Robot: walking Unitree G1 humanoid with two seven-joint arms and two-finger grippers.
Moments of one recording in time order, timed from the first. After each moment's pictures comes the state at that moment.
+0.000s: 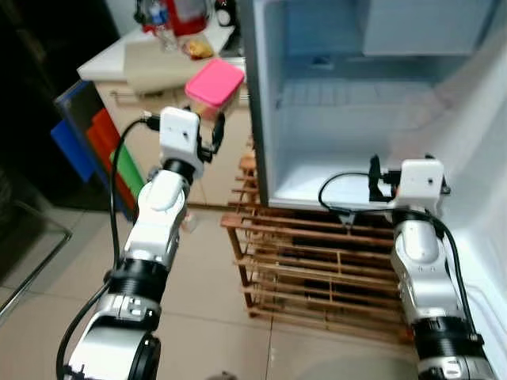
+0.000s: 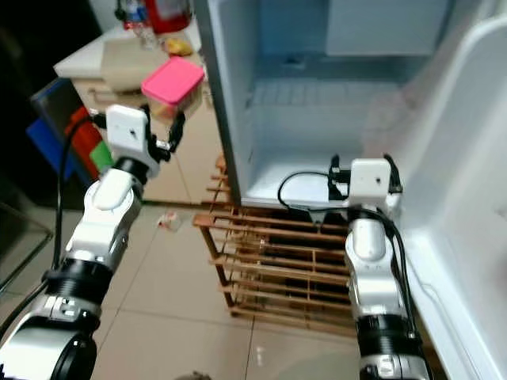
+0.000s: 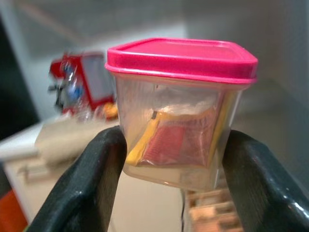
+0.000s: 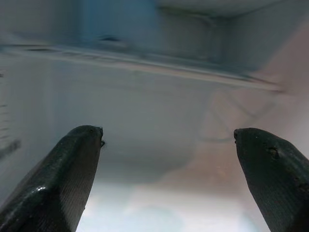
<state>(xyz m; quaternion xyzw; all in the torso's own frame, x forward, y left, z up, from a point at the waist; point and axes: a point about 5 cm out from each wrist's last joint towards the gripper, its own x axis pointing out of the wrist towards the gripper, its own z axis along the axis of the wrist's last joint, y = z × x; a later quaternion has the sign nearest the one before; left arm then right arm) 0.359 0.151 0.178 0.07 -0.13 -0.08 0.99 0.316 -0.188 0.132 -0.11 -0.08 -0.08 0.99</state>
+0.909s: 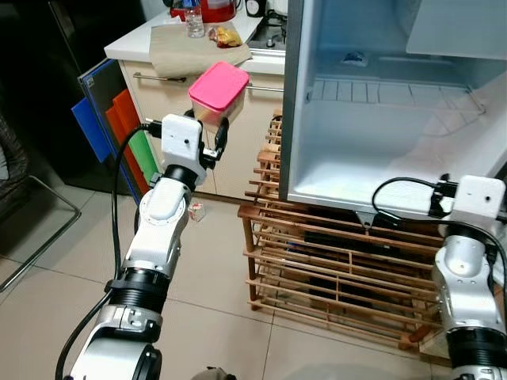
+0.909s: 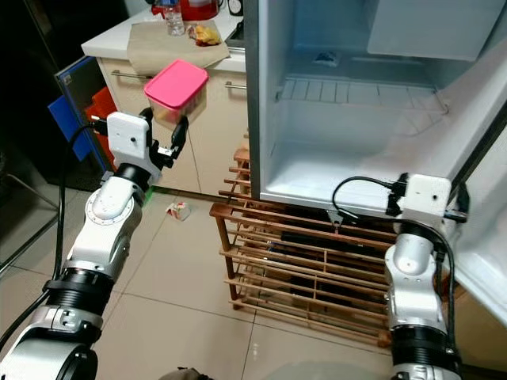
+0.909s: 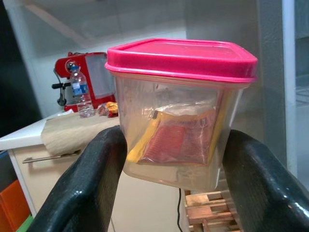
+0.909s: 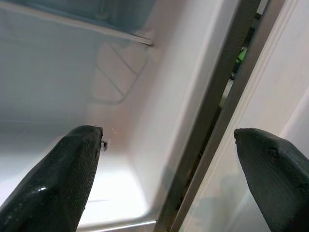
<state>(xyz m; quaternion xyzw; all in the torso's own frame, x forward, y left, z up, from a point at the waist) 0.349 0.130 0.176 0.06 -0.15 -0.12 0.98 0.290 -0.277 0.118 -0.15 -0.03 -0.29 0.95</state>
